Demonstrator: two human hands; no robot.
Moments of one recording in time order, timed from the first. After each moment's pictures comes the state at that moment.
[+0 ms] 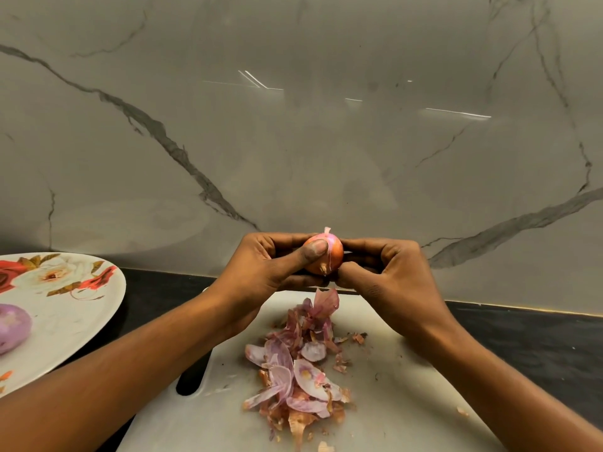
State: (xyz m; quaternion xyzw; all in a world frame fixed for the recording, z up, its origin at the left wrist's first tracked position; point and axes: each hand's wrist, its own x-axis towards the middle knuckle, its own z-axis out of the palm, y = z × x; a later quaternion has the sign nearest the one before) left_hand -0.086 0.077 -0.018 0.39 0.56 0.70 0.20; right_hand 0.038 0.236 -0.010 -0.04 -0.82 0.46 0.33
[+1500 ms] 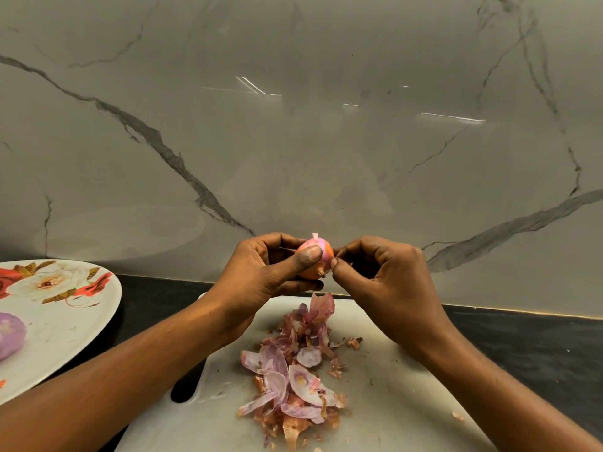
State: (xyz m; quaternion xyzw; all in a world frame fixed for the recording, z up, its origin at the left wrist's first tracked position) left_hand -0.086 0.078 -0.019 0.36 0.57 0.71 0.20; right_hand 0.039 0.237 -0.010 -0.01 -0.86 0.30 0.41
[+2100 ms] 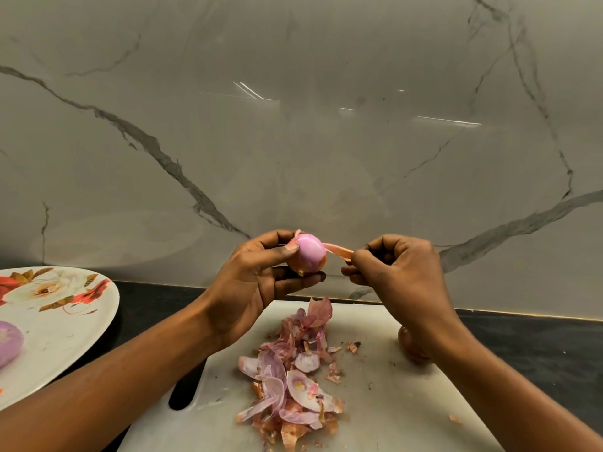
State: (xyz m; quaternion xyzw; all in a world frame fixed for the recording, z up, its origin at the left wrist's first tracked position) left_hand -0.084 0.074 -0.011 0.33 0.44 0.78 0.30; right_hand 0.040 0.248 0.000 -0.14 -0.79 0.44 0.40
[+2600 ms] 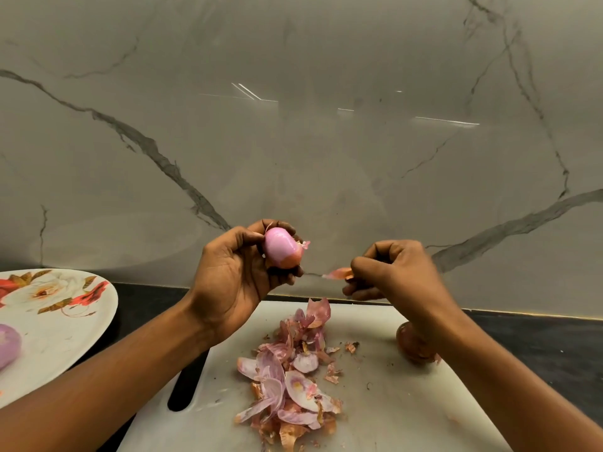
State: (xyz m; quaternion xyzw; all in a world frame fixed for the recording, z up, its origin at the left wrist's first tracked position) left_hand -0.097 0.068 -0.011 0.32 0.38 0.81 0.29; right_hand 0.042 0.257 0.008 -0.16 -0.78 0.53 0.29
